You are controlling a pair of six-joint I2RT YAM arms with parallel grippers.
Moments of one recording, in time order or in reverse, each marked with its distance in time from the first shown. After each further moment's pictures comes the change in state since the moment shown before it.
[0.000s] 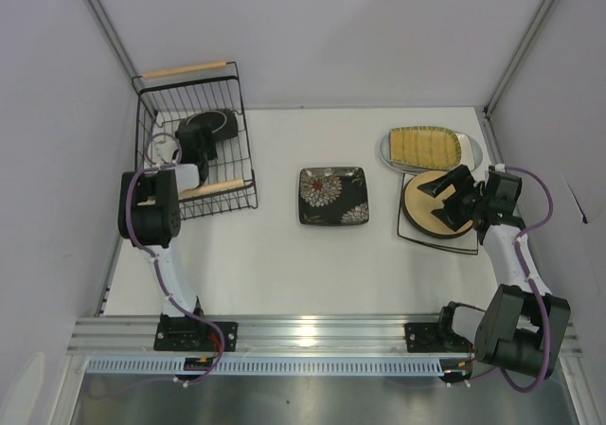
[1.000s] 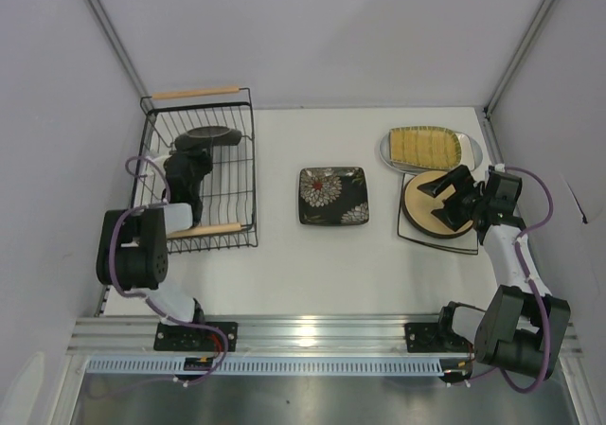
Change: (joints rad) left arm -0.002 -0.341 -0.489 0.484 0.160 0.121; right arm 0.000 -0.004 0.002 -0.006 -0.001 -0.006
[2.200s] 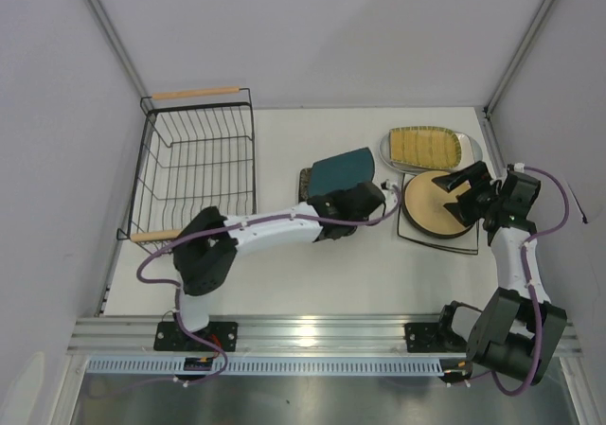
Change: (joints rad) left arm -1.096 0.193 0.798 -1.213 -0.517 1.943; right arm -0.104 -0.027 0.014 0.031 -0.047 0.008
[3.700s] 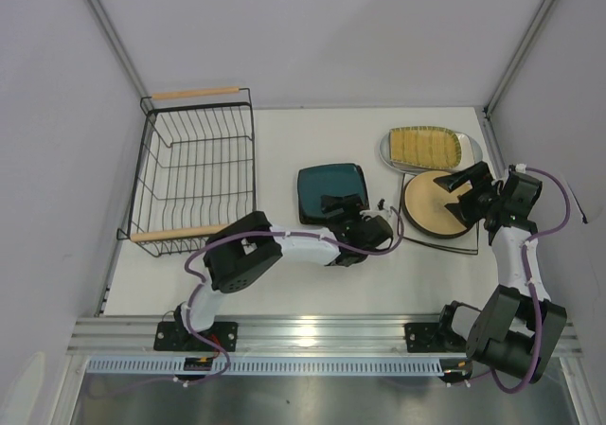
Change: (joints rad) left arm -0.097 0.248 -0.171 0.284 -0.461 -0.034; right arm -0.020 0.010 0.001 0.005 -0.003 0.002
